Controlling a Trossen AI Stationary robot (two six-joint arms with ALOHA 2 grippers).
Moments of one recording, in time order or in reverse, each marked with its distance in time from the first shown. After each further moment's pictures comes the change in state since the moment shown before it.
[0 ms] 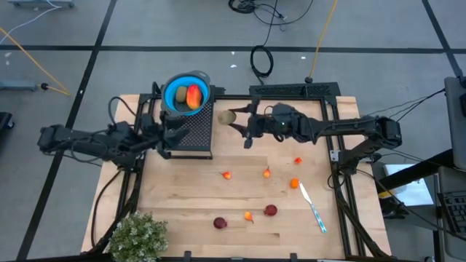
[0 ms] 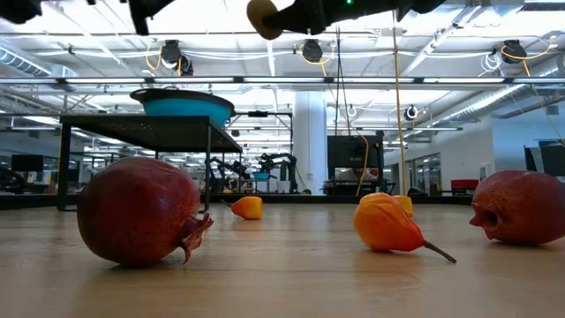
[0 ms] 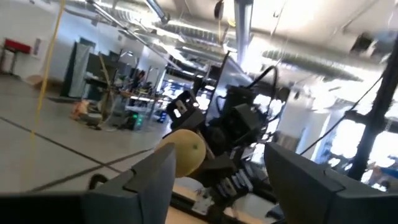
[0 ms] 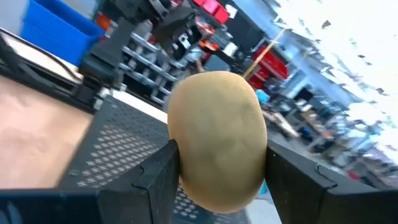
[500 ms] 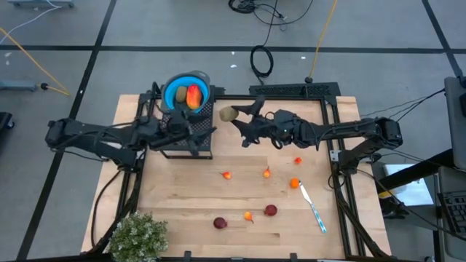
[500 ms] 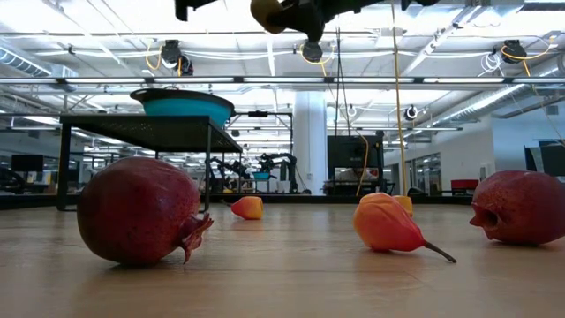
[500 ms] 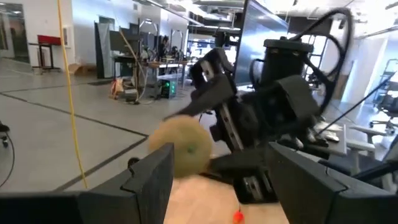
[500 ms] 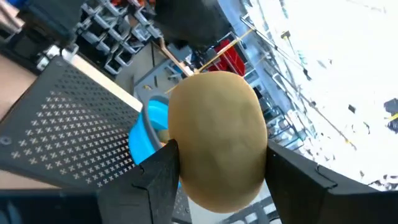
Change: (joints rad) left arm 0.033 0.350 0.344 -0.220 -0.047 0.122; right arm 0.073 0.000 0.000 0.048 0.241 -0.267
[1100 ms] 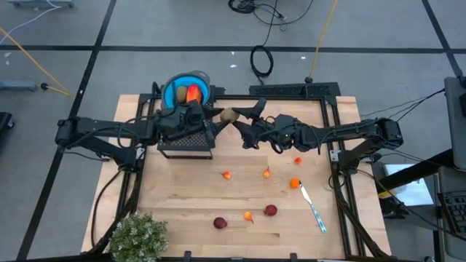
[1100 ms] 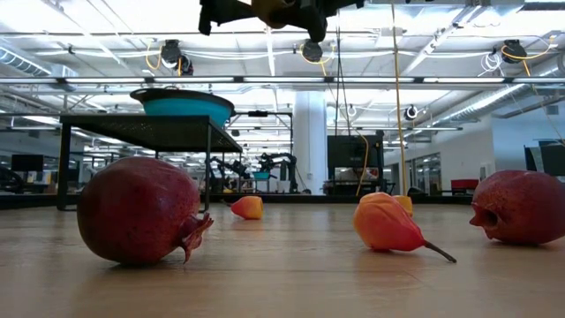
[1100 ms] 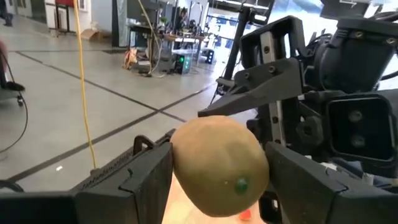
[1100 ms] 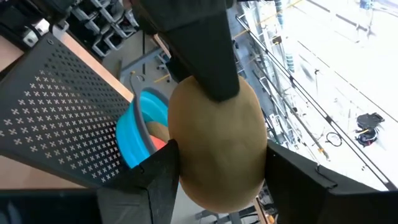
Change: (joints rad) left arm 0.083 0.184 0.157 -0.101 0.027 -0.135; right arm 0.046 0.000 0.000 0.017 0.082 -0.137
